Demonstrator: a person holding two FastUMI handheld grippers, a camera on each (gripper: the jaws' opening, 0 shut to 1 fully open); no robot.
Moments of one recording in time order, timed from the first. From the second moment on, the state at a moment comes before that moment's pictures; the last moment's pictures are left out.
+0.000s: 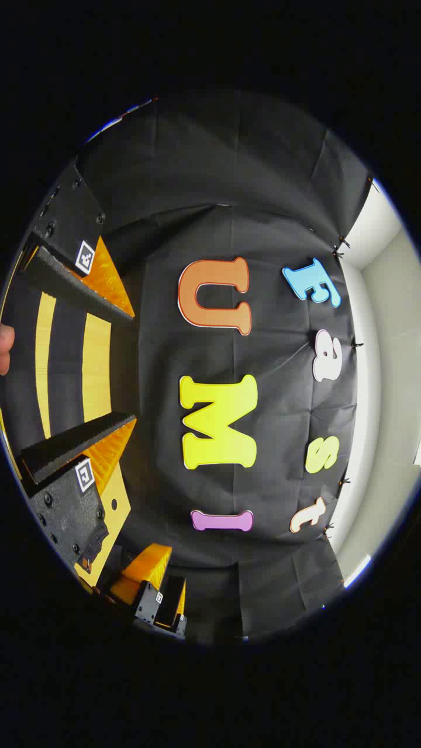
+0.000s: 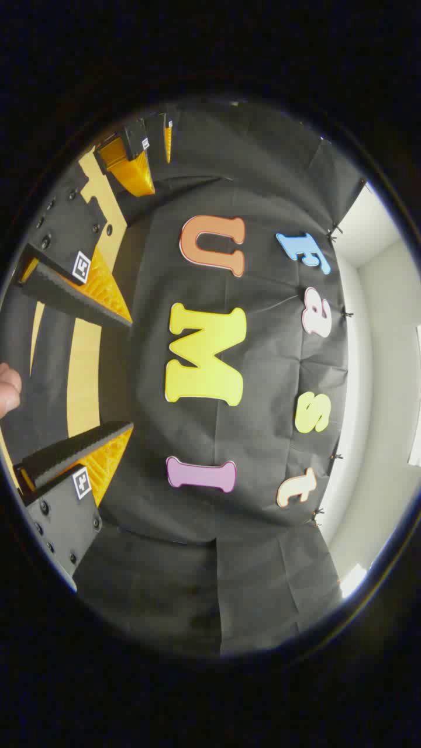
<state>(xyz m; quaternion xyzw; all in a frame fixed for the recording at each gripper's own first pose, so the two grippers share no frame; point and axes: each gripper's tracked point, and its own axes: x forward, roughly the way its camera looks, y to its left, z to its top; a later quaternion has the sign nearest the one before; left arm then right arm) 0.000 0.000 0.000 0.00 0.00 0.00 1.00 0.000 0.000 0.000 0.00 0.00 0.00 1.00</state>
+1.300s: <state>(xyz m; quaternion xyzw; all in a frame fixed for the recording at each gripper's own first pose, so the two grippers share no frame) 0.023 0.034 -0.035 -0.02 0.05 0.00 1.00 0.031 -0.047 -0.046 0.03 0.08 0.01 1.00</state>
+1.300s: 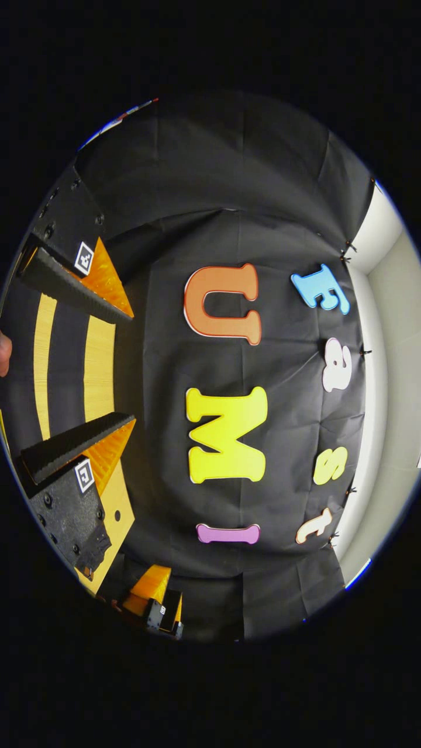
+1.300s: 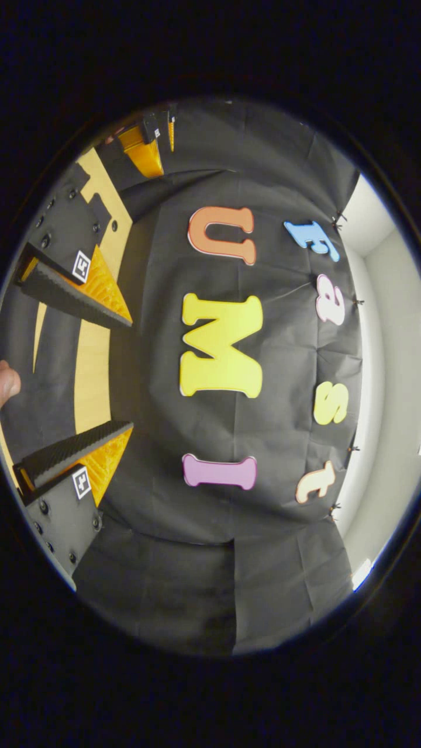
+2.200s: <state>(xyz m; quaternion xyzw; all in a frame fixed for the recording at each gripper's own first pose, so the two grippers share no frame) -0.104 0.118 -0.297 -0.59 0.31 0.27 0.69 -0.069 -0.238 -0.337 0.52 0.43 -0.18 0.72</state>
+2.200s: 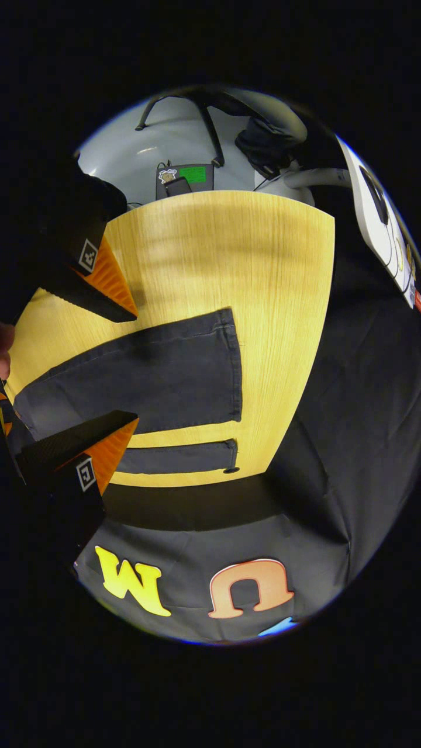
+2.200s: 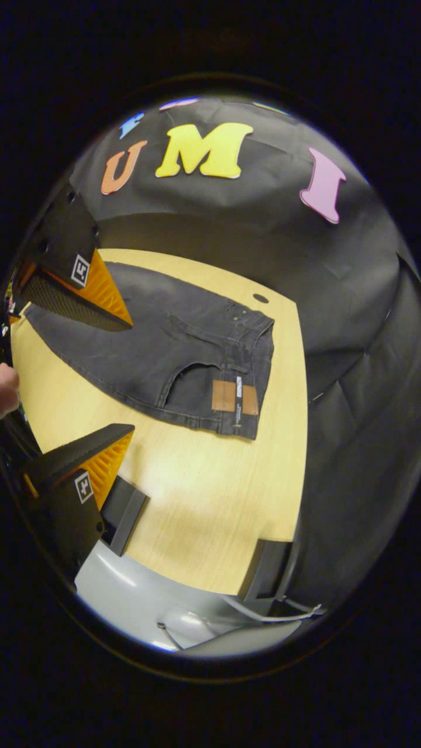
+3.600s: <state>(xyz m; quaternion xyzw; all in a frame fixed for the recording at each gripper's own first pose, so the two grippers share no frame) -0.014 0.133 -0.342 -0.57 0.36 0.29 0.68 -0.003 -0.253 -0.406 0.49 0.49 -0.31 0.65</state>
